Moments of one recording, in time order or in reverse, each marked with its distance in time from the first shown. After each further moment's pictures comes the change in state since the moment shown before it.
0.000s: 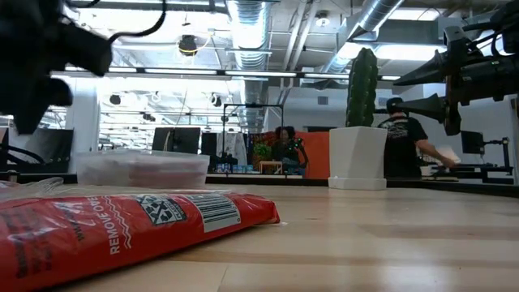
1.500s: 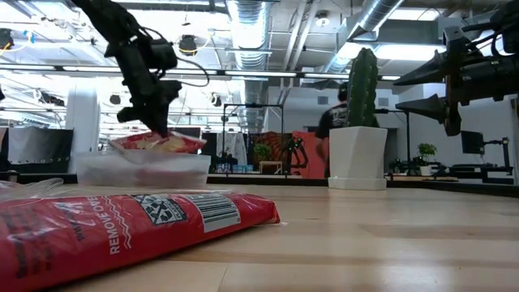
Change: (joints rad) left arm 1.244 0.294 0.274 0.141 0.118 0.685; right arm 0.000 0.000 0.000 0.000 0.007 0.019
